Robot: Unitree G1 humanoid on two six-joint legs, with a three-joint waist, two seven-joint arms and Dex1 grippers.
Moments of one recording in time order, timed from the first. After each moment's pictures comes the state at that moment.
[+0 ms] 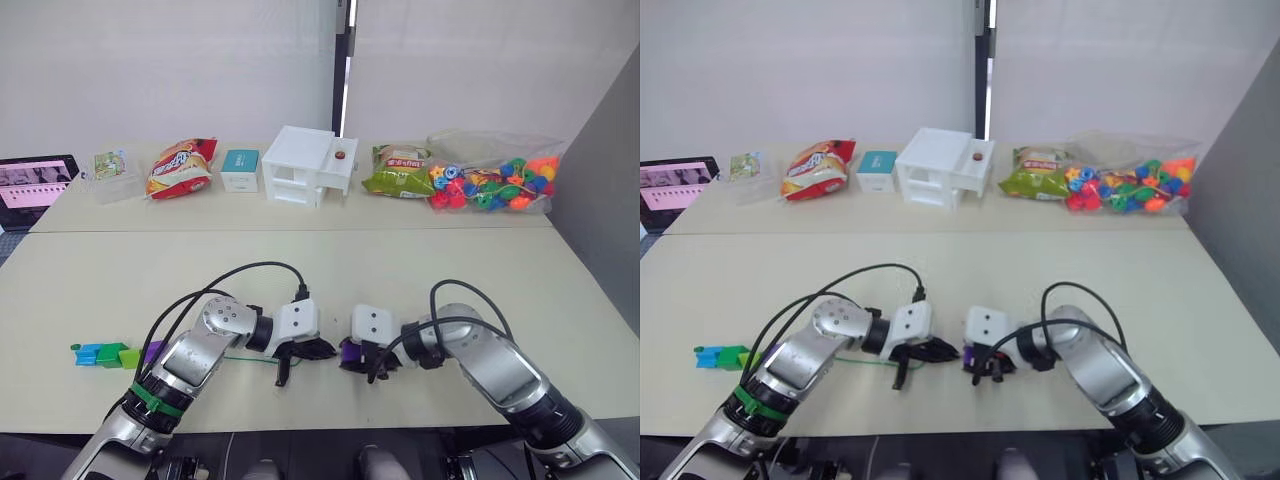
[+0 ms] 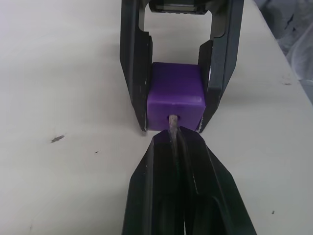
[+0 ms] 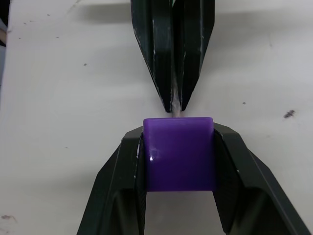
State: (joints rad) left arm -0.47 0.54 -0.39 -0.10 -0.12 0.35 -1.20; right arm -0.46 -0.63 0.46 -0.36 0.06 0.68 1.08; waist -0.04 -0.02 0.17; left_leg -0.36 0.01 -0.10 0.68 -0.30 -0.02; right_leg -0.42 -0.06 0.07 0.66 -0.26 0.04
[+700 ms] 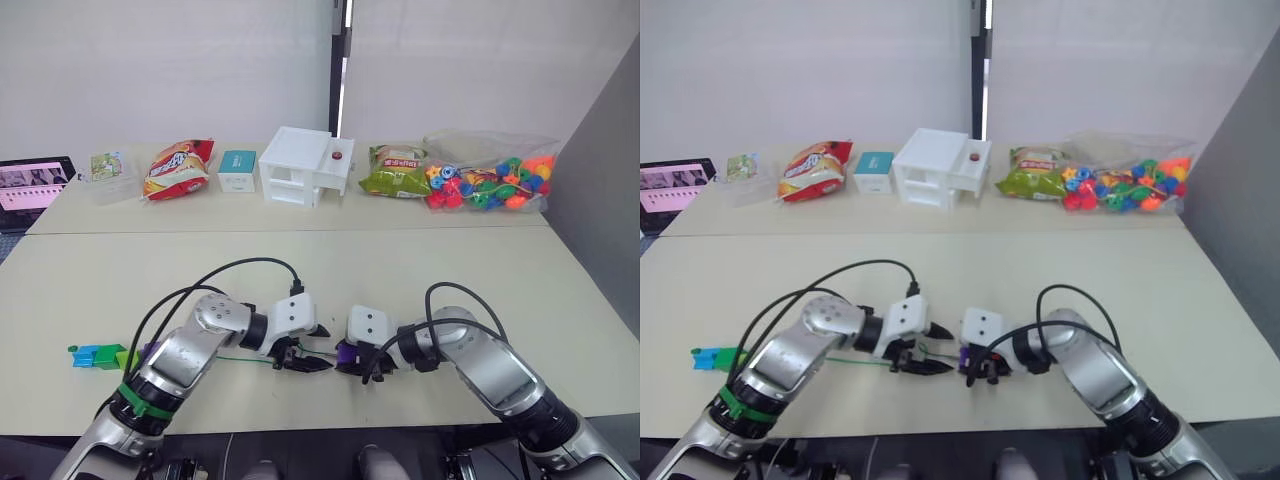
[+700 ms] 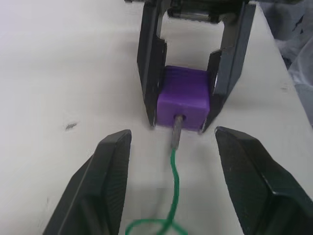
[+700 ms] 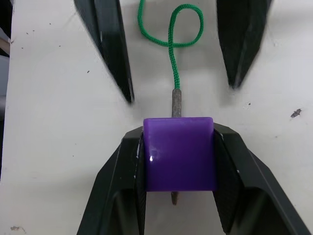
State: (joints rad) left arm -0.45 0.63 -0.33 -0.21 -0.17 0.50 -1.18; right arm -0.45 -0.61 0.46 -0.38 0.06 0.73 1.04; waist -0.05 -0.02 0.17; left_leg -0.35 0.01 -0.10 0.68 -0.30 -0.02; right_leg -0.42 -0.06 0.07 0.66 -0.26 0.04
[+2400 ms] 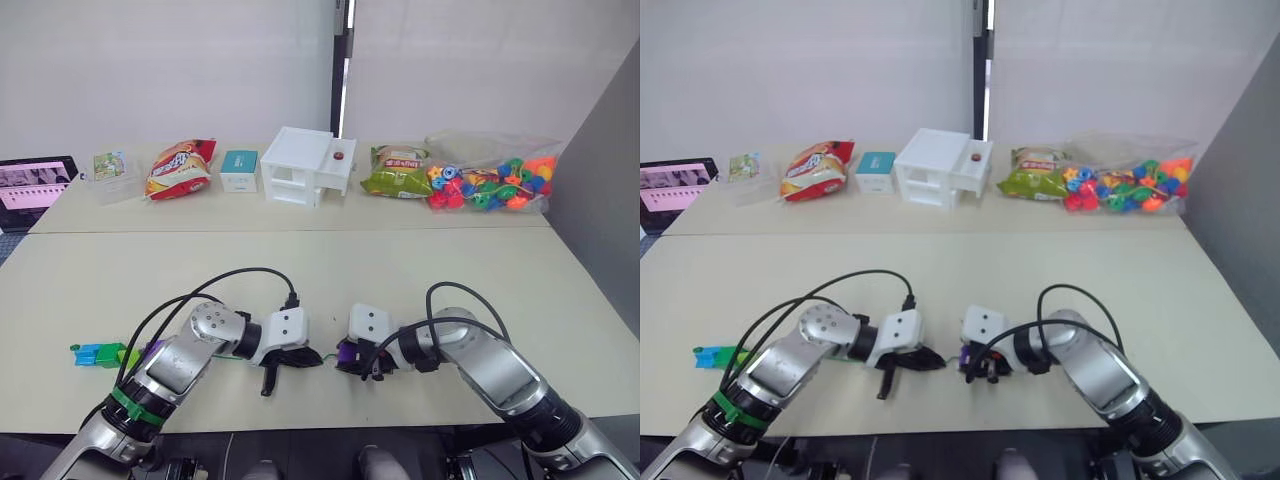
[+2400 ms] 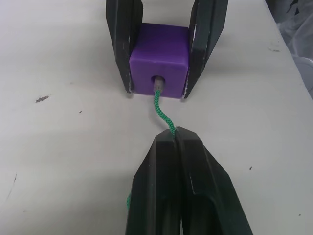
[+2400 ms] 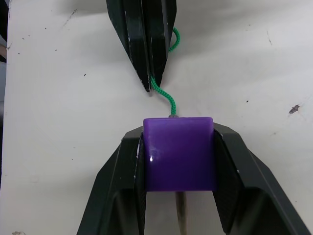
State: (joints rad) left arm -0.43 0.65 -0.39 -0.14 -0.15 0.37 -1.19; right arm -0.46 -0.62 0.46 -0.38 0.10 0.76 0.99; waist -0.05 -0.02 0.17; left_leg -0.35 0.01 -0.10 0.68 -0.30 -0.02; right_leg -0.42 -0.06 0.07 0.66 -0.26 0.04
